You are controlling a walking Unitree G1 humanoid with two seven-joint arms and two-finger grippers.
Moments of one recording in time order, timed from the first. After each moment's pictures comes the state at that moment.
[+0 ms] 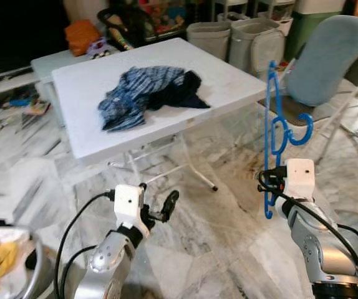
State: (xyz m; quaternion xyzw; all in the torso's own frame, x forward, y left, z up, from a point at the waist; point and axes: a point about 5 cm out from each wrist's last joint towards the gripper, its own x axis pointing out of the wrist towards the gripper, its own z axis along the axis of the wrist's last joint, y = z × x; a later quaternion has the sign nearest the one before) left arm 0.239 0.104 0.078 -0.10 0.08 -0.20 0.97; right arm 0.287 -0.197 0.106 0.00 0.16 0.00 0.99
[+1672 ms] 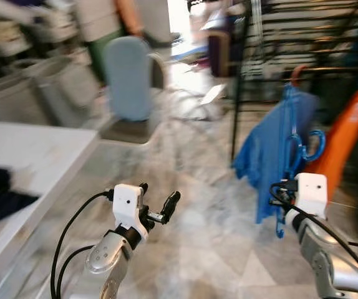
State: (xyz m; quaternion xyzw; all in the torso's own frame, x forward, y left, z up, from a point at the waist) left arm 0.235 0.107 0.083 -0.10 0.08 -0.22 0.97; right arm 0.264 -0.211 0.091 0.01 0.22 -0.05 0.97
